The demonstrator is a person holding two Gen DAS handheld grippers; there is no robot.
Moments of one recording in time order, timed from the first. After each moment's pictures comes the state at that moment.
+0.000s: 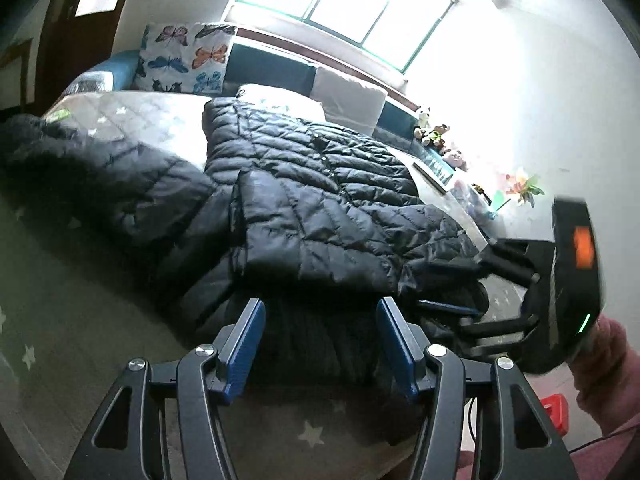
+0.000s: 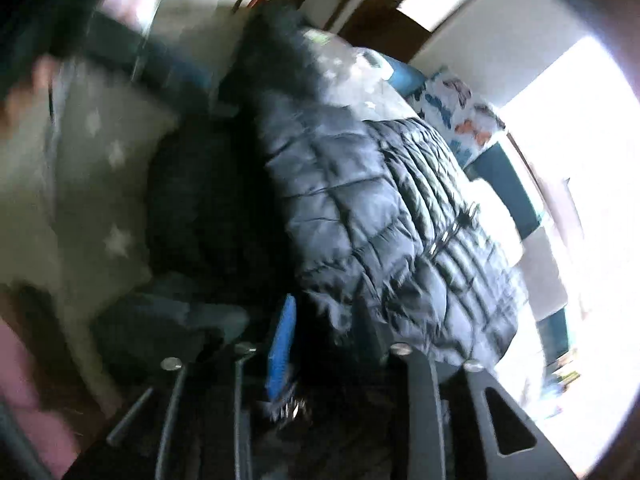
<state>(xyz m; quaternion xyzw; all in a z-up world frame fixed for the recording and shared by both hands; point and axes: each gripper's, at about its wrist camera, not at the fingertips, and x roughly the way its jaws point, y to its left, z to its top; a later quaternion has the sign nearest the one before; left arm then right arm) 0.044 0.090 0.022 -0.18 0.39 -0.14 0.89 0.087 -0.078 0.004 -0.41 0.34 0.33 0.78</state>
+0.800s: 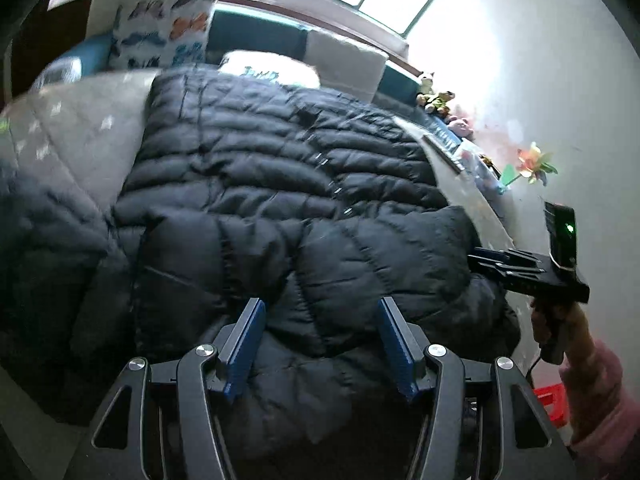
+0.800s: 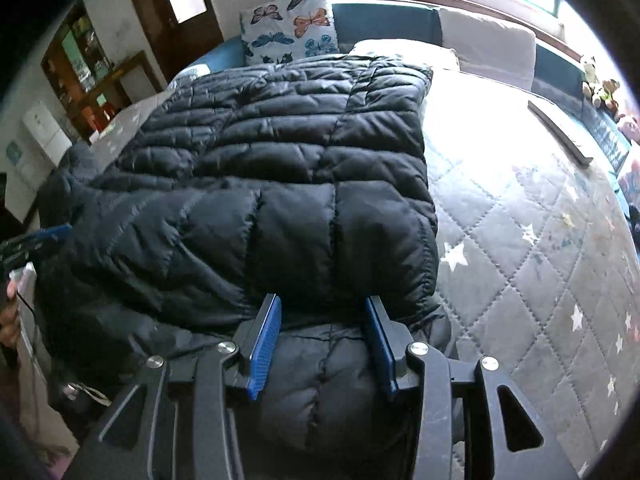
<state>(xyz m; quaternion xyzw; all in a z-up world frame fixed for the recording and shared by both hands) 0.188 0.044 -0.030 -0.17 0.46 -0.15 0.86 0.216 -0.258 -0.034 -0.06 0.49 0.20 0.85</state>
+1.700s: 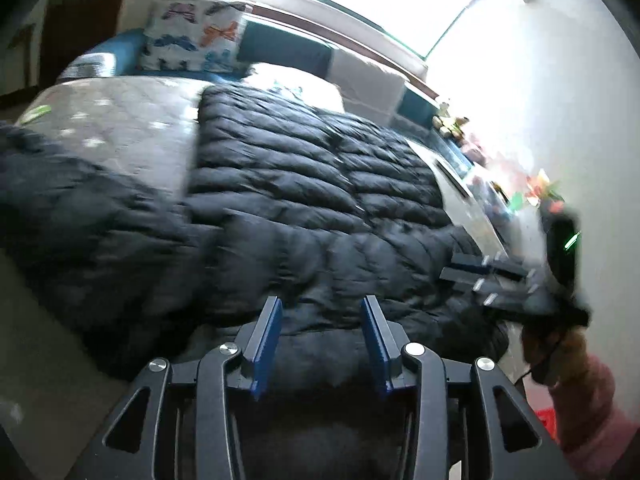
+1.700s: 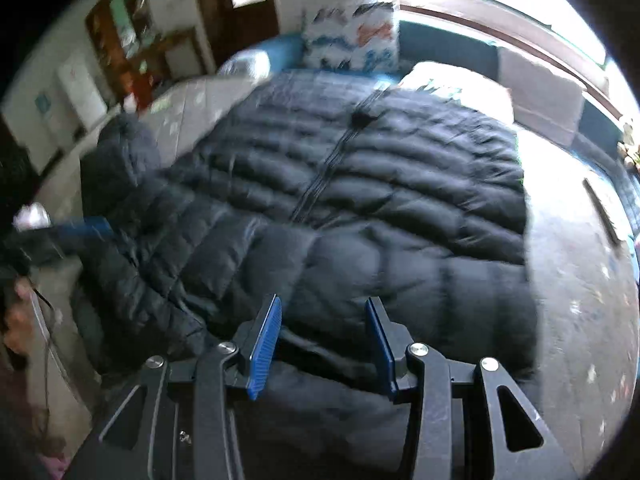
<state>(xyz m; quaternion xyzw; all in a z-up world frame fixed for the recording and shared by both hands) 0.140 0.093 0.008 -0.20 0.43 -0.10 0.87 0.203 -0.149 -0.011 -0.13 0.49 0.26 0.83</state>
